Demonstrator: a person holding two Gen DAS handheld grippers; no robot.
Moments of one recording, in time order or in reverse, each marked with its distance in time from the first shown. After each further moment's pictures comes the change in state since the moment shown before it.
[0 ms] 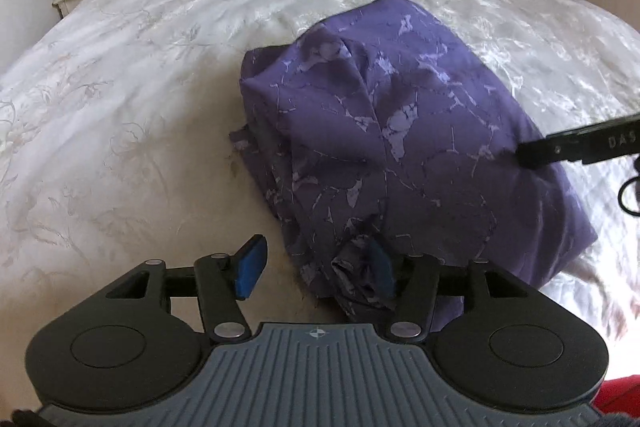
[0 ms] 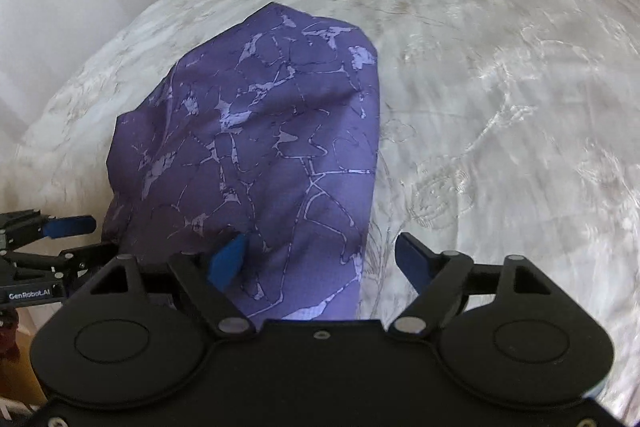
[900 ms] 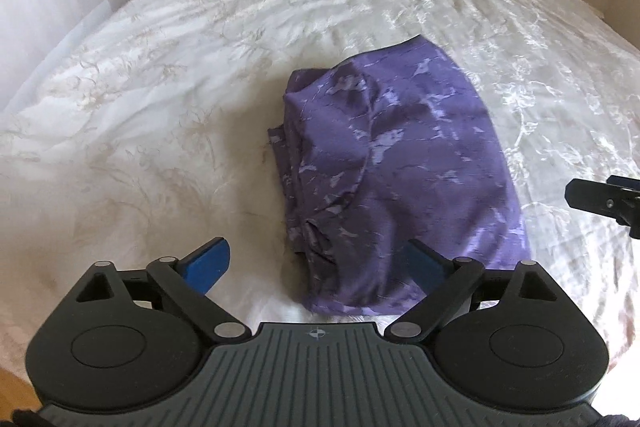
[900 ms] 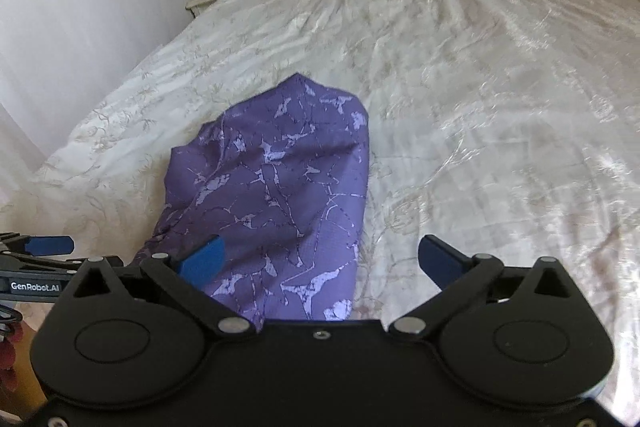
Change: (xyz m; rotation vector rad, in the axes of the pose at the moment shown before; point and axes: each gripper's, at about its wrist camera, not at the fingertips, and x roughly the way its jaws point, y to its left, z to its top) left arm -0.083 -0.051 0.014 -0.210 0.056 0.187; right arm -0.109 0.022 -0.013 -0.007 -0.121 -0.032
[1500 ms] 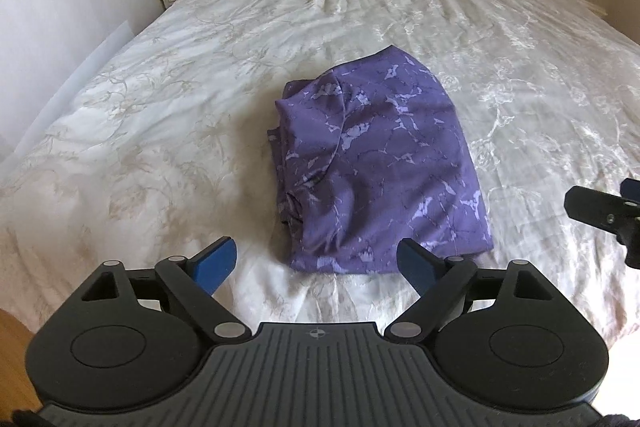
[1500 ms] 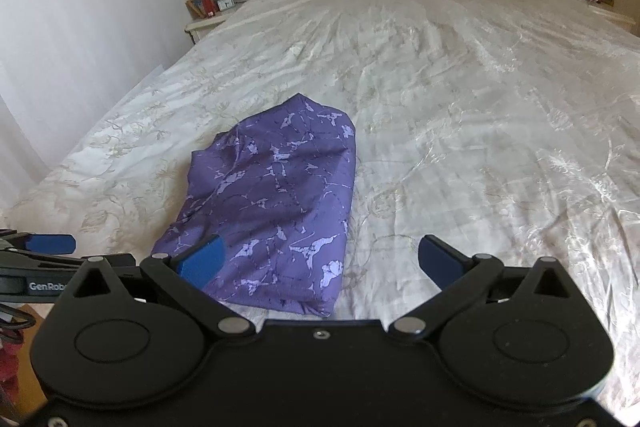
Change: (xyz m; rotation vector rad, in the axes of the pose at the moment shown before) left arm -0.059 -0.043 -0.031 0.009 -0.044 0.070; right arm -0.075 0.013 -0.034 -0.012 -0.086 -0.042
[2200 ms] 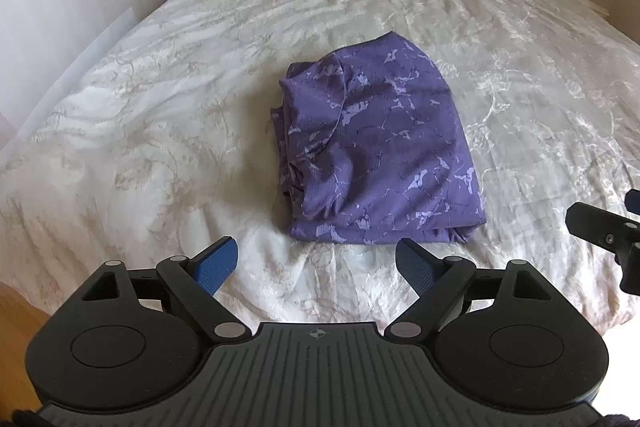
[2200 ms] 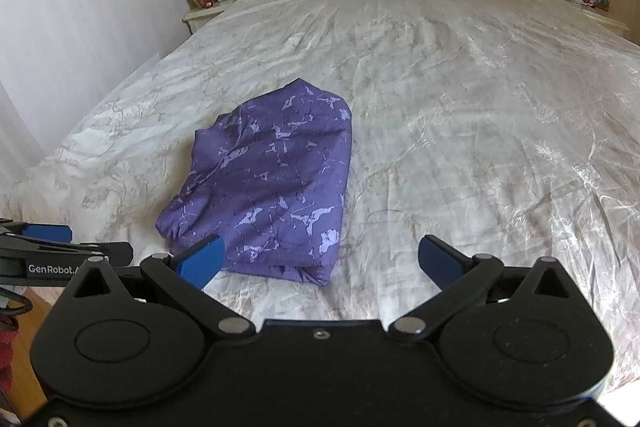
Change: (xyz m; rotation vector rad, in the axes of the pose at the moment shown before) left arm -0.013 0.002 -0.019 -0.029 0.030 -0.003; right arm -0.019 0.012 -0.021 -0.023 0.024 -0.033
